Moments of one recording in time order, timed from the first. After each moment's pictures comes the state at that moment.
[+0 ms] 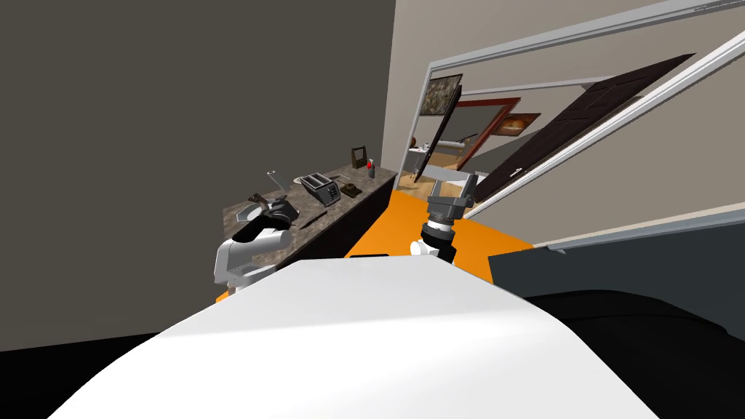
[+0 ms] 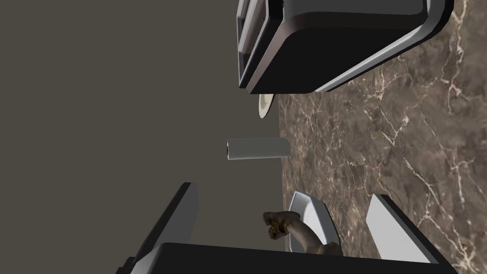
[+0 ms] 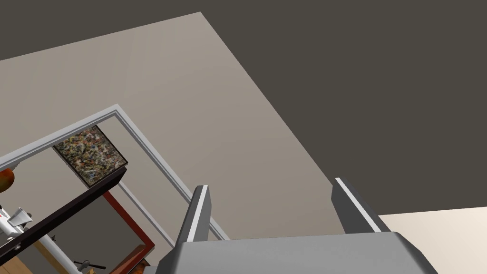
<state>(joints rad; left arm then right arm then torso) 0.26 0.24 0.34 -2.29 0.09 0.78 0.26 0.51 0.03 0.06 -2.34 -0.06 -0.63 -0.11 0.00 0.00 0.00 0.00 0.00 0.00</state>
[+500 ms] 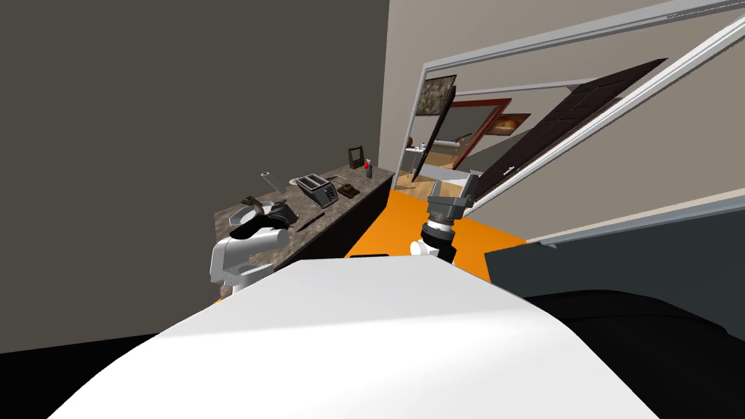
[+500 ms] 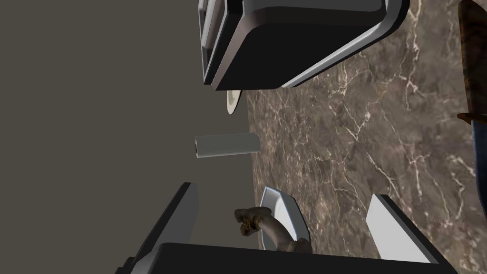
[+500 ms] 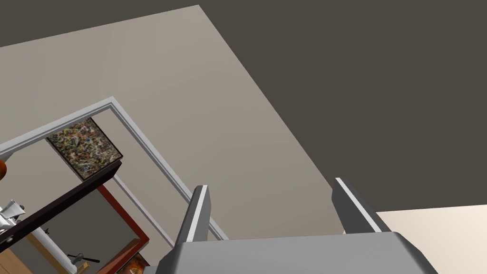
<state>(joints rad) 0.24 0.25 0.37 -2.27 0.10 0.91 0.28 0.51 0.03 0.06 -2.34 -0.06 -0.63 -0.11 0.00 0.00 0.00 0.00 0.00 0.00</state>
